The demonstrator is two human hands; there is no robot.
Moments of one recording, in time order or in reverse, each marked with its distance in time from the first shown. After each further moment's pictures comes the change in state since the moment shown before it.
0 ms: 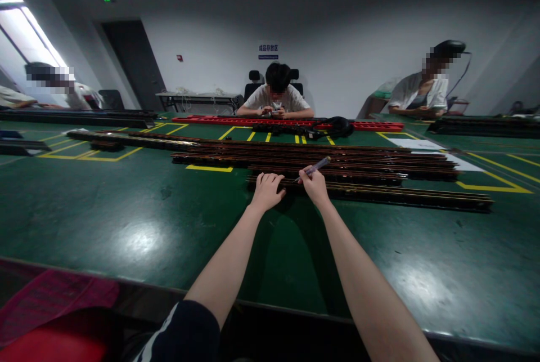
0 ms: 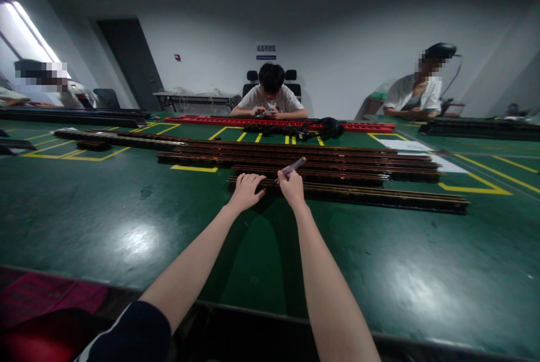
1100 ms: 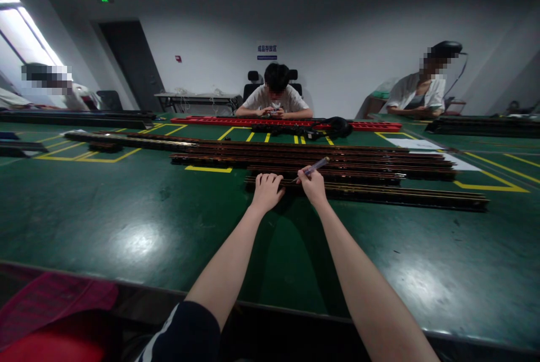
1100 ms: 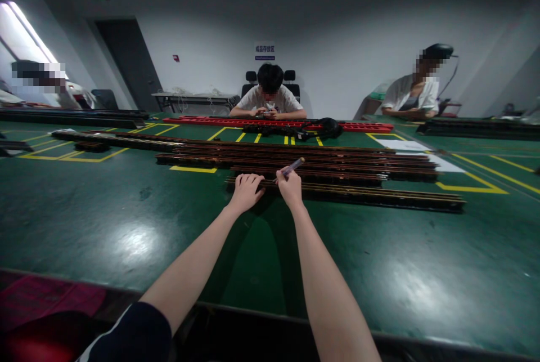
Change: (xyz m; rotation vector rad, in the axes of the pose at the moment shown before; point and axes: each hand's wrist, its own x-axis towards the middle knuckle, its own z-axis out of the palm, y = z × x) left_hand -0.002 0.004 0.001 0.088 0.029 0.004; right_hand -0.001 -0.001 0.004 0.029 0.050 -0.015
